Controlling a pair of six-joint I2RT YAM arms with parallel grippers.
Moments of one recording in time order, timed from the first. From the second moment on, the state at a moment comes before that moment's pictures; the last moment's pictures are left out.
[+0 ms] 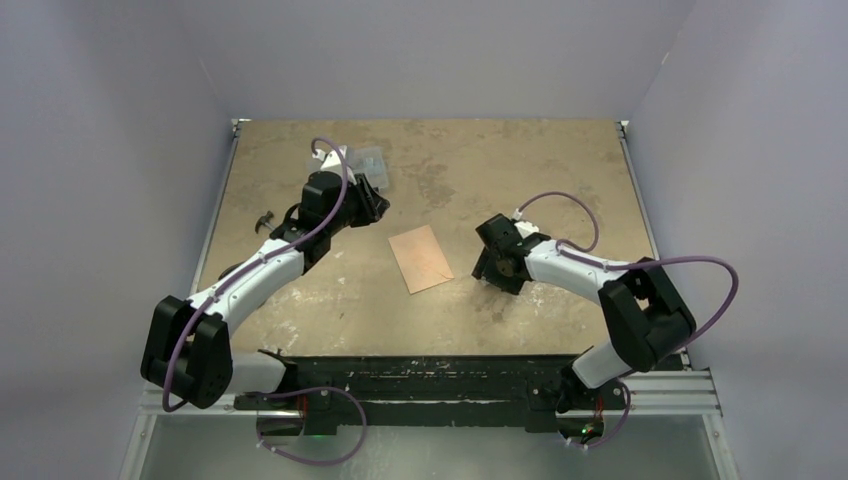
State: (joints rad) left arm -0.41 1.32 0.87 0.03 0.05 -0.57; right arm 0.58 1.52 0.82 -0.50 0.25 1.00
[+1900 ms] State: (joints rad) left arm -0.41 1.29 0.82 0.47 0.71 -0.77; right arm 0.59 1.26 0.80 0.44 -0.60 0.12
